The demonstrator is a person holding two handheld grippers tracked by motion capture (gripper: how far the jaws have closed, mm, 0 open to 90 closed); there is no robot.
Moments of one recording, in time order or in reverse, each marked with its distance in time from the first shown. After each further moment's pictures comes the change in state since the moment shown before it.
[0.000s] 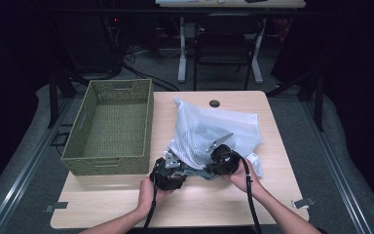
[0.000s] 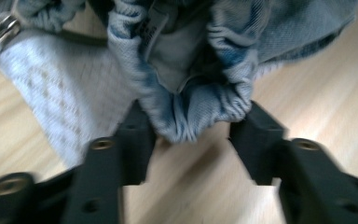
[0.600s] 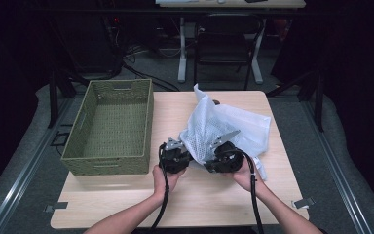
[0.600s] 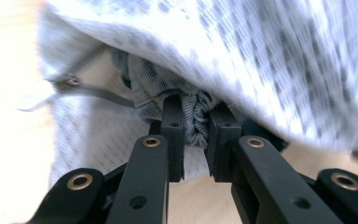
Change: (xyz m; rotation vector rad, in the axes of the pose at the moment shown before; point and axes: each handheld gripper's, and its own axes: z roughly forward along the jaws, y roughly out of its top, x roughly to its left) left arm 0.012 0.045 0.009 -0.229 -0.075 -0.240; right arm 0.002 0.004 -0.021 -0.077 0.019 -0.009
